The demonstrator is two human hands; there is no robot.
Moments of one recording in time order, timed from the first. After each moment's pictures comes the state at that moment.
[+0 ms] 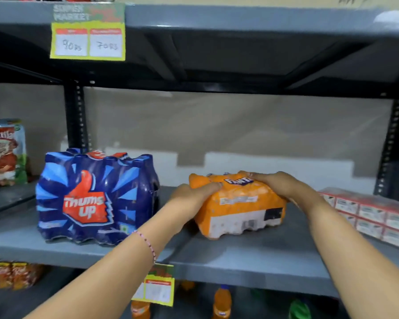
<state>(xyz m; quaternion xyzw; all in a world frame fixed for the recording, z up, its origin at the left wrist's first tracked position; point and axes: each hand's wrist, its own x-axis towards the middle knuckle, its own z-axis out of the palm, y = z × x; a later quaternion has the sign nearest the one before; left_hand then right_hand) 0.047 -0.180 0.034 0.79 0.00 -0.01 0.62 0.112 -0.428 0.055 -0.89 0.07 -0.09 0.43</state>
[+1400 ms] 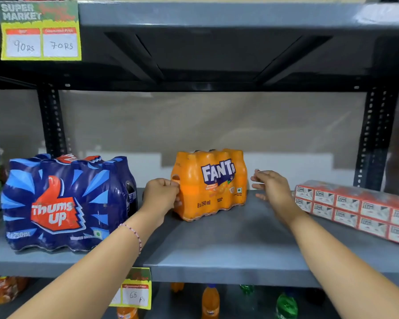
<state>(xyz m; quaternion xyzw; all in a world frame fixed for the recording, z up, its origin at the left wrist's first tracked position) 0.118 -0.178 0.005 0.72 0.03 0.13 0.68 0.109 -0.444 0.013 -0.69 0.03 -0.24 0.68</state>
